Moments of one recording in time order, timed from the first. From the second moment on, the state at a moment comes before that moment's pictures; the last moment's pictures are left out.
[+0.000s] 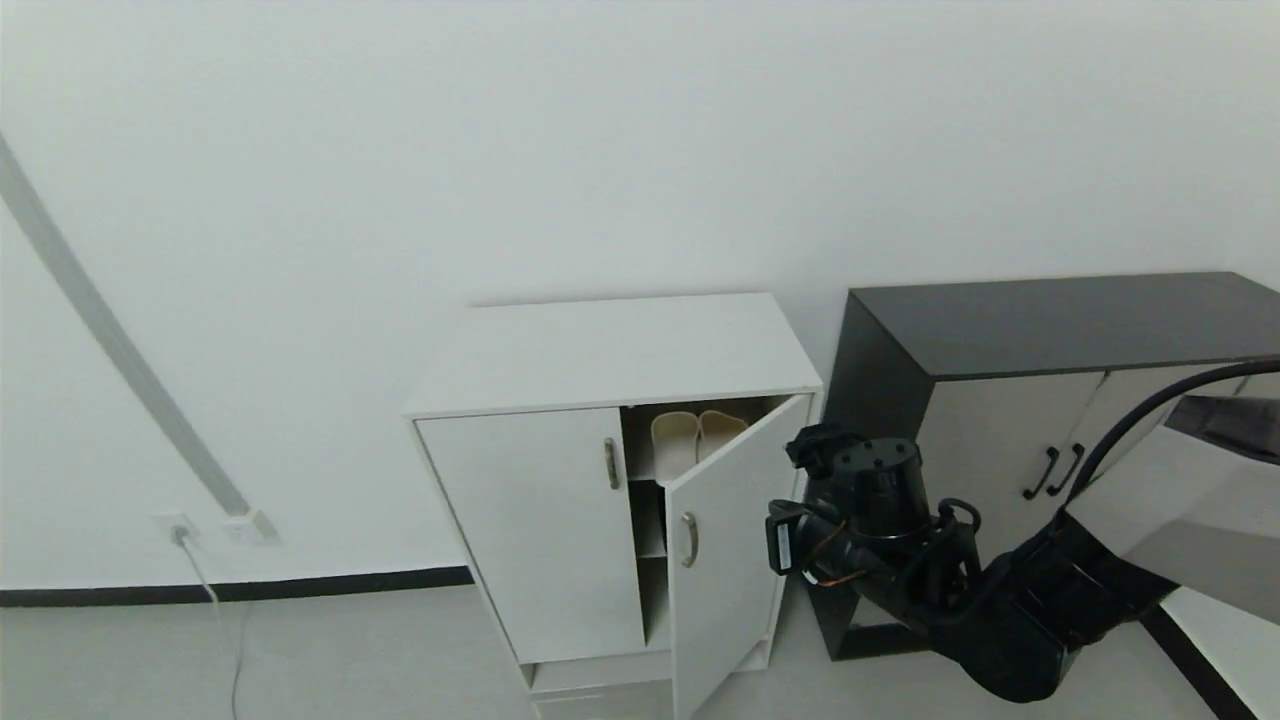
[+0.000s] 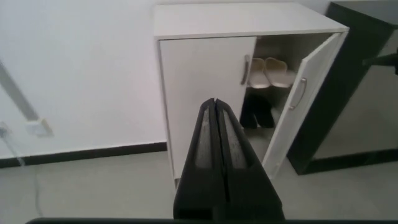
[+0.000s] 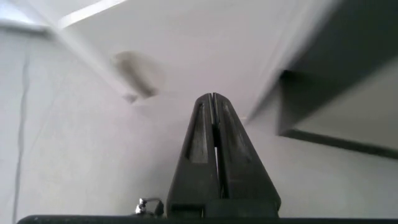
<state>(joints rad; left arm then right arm) 0.00 0.00 0.00 0.00 -0.01 -0.01 0.67 2.10 -0.83 -0.90 -0.24 0.17</state>
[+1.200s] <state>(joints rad) 0.00 0.00 0.00 0.00 -0.01 -0.01 0.67 2.11 -0.63 -1.12 -0.05 0.08</state>
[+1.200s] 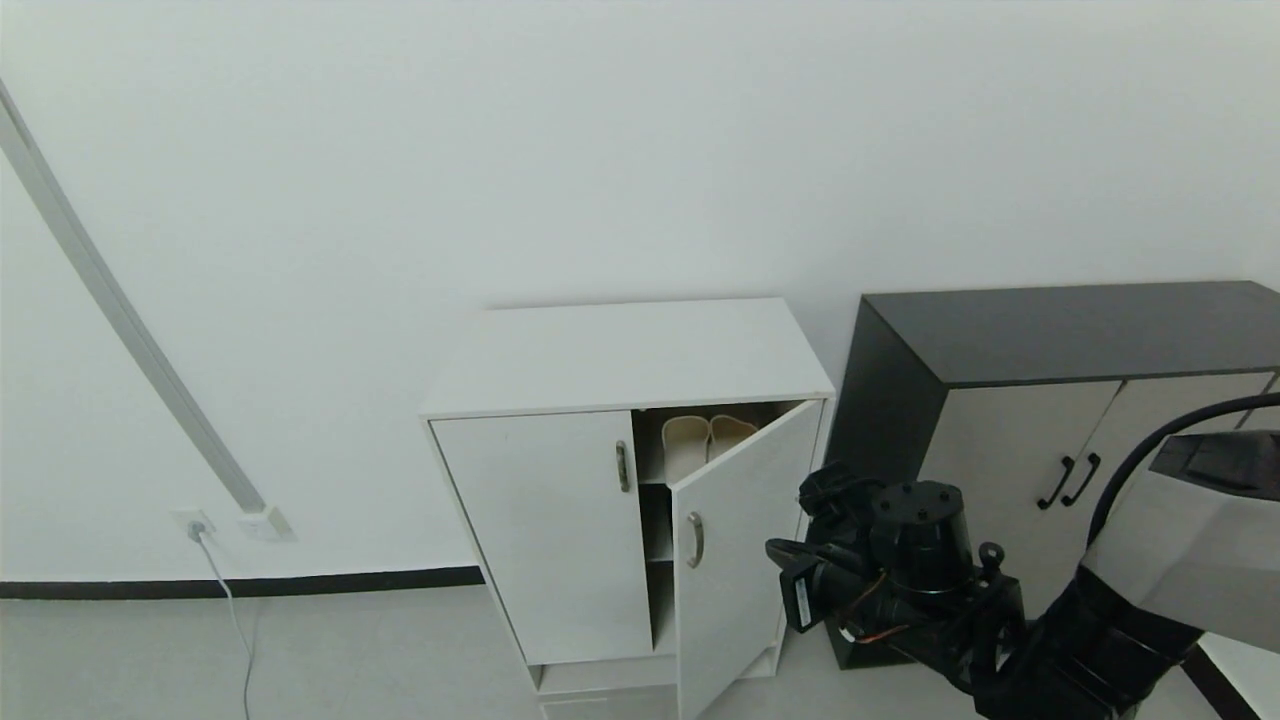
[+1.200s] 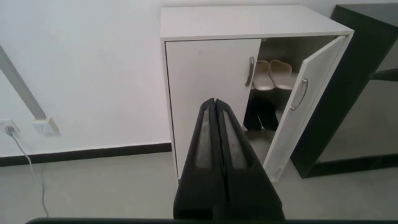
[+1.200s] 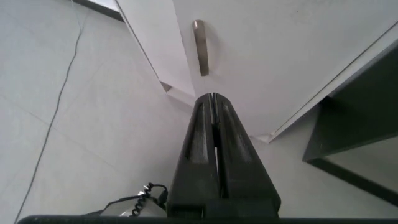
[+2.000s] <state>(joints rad) 0.00 0.00 0.00 0.00 -0.01 -0.01 0.68 2.12 -0.64 -1.12 -0.05 0.08</state>
